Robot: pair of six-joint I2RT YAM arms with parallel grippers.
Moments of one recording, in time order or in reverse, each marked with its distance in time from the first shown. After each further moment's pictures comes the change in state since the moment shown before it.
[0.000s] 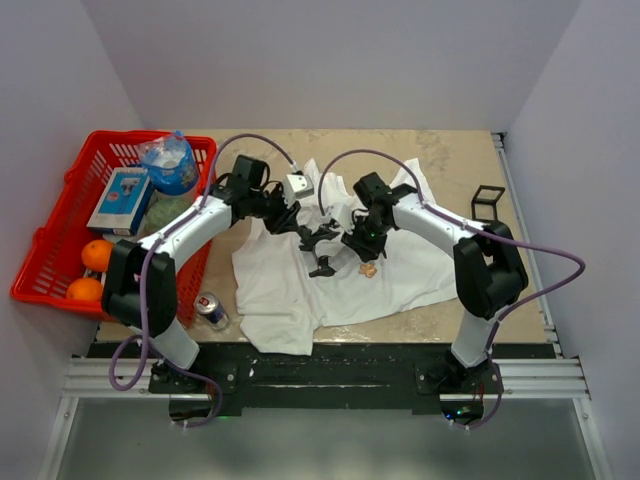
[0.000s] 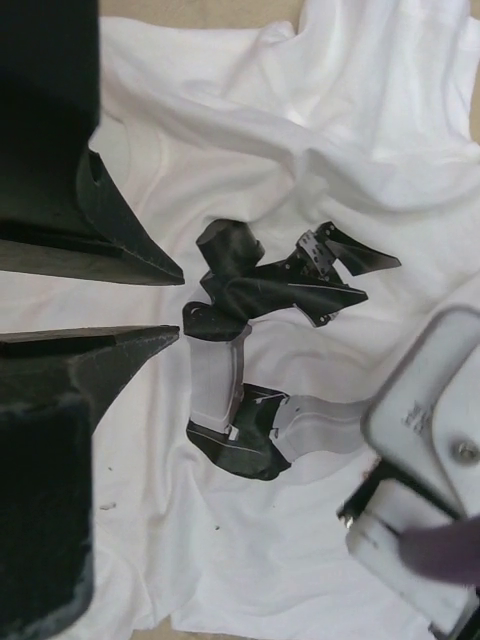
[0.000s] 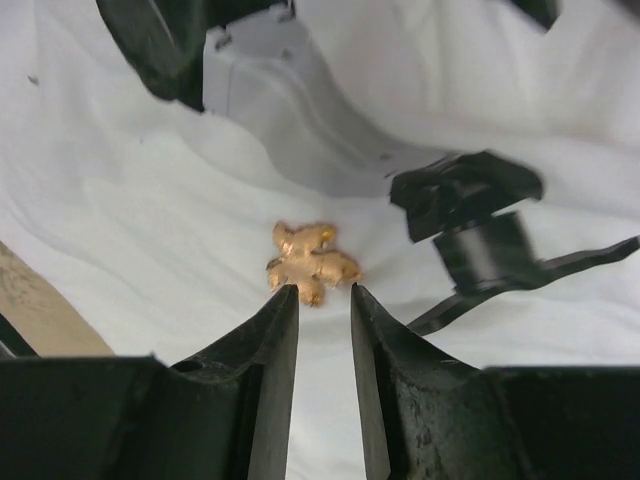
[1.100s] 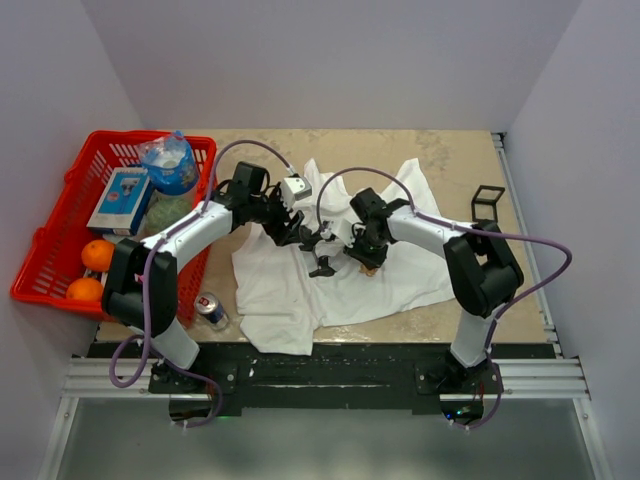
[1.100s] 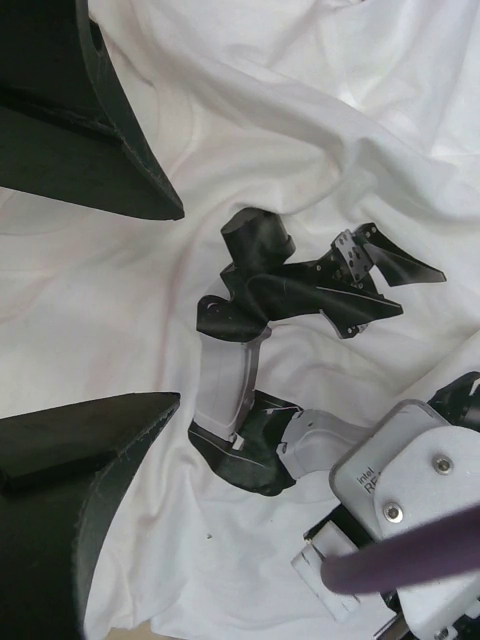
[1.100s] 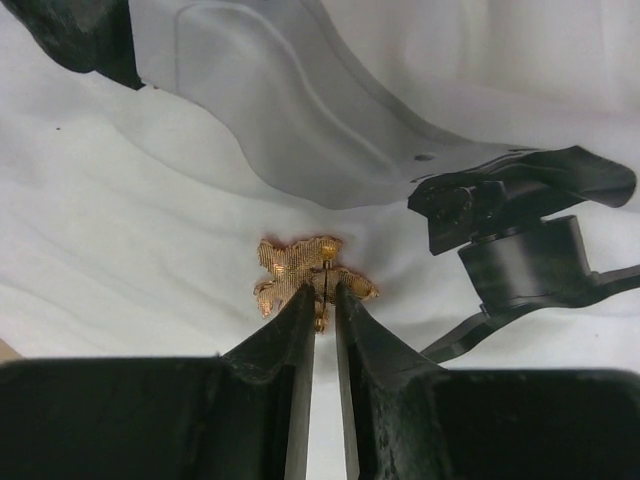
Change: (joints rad) left arm -0.005 0.000 -0.083 0.075 -0.069 -0.116; right arm 0.027 -0.008 -0.190 0.128 0.114 -0.006
